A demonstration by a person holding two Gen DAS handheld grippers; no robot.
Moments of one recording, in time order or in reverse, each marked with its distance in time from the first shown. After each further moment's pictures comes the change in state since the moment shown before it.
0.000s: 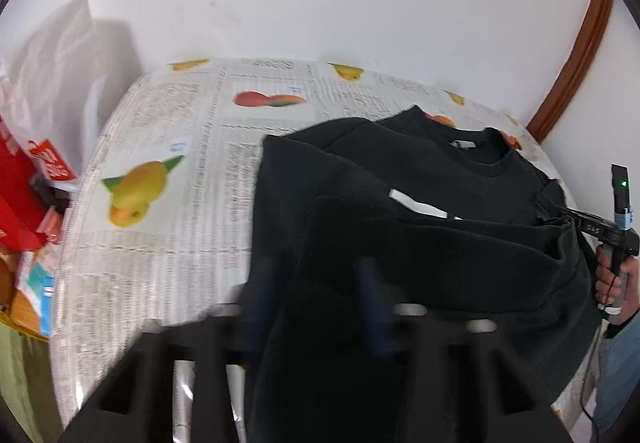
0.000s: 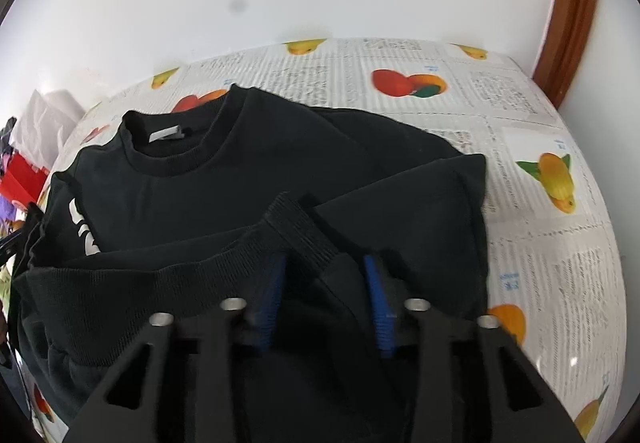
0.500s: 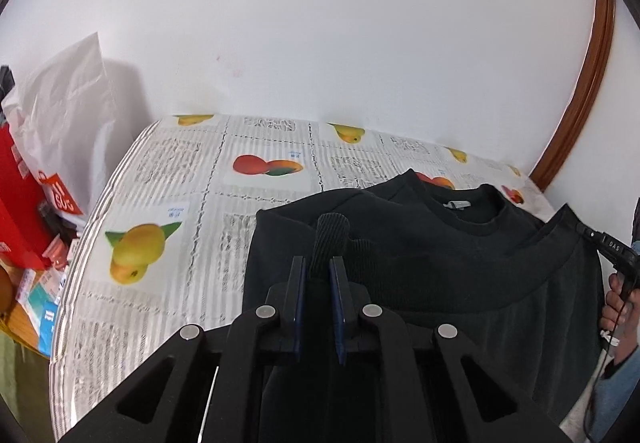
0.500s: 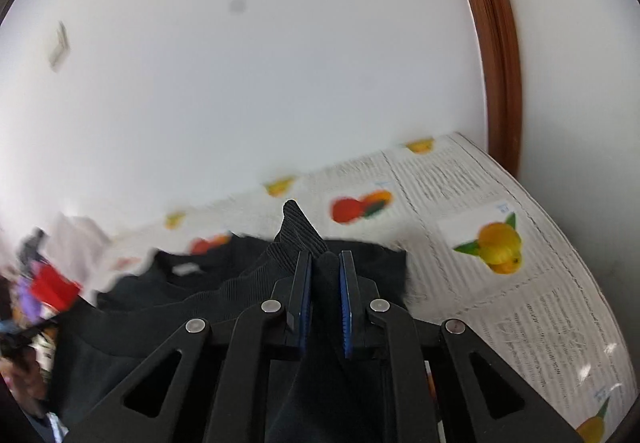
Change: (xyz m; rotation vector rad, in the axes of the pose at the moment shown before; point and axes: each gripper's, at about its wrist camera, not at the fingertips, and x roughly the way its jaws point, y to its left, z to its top) left arm -0.008 -0.017 0.023 -0.031 -0.177 0.055; right arm -0.052 -0.061 0.008 0.224 -0.332 0.049
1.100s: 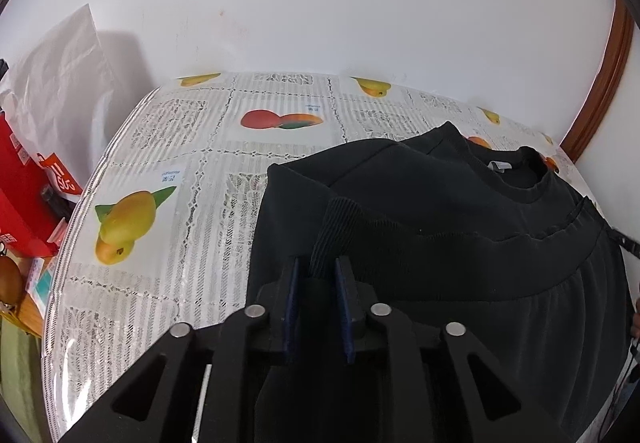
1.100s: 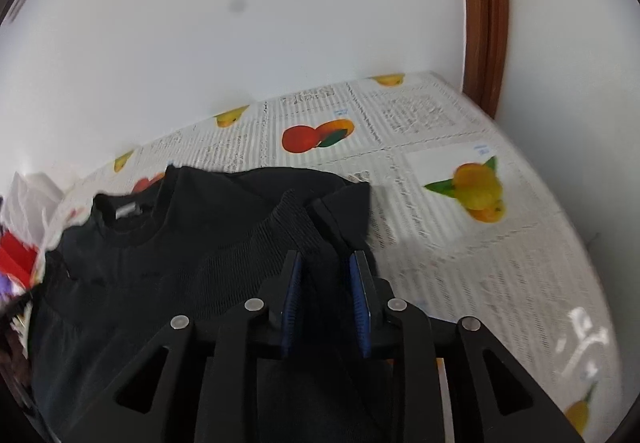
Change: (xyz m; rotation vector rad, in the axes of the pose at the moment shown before) left arm 0.038 0.004 -0.013 0.013 0.121 0.077; right arm 0.010 -0.012 -0.026 -0.084 0.160 -0.145
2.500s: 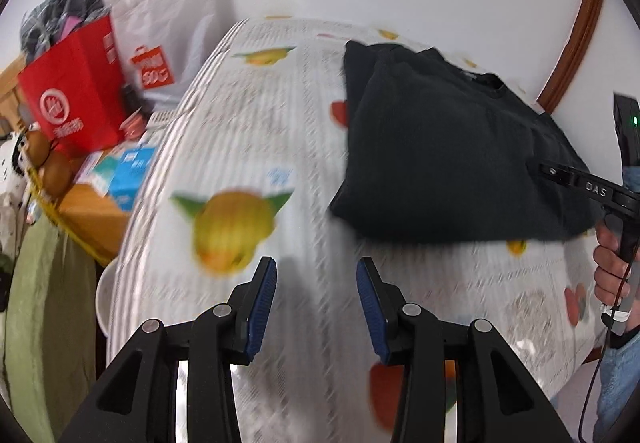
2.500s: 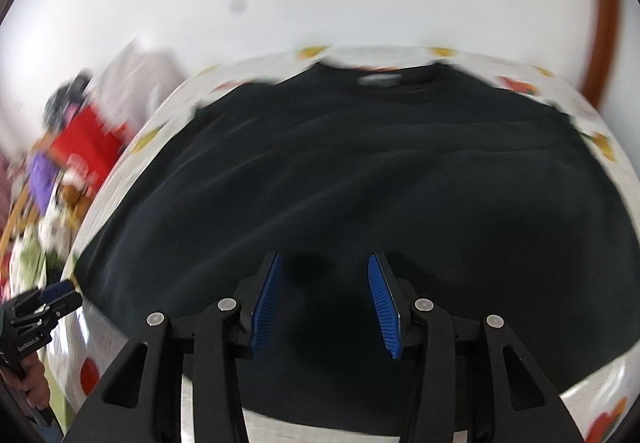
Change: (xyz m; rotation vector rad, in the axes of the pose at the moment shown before) left arm -0.146 0.080 -0.184 -0.036 0.074 -0.009; right arm -0.071 0.273 -0.131 -0.268 0.105 0.232
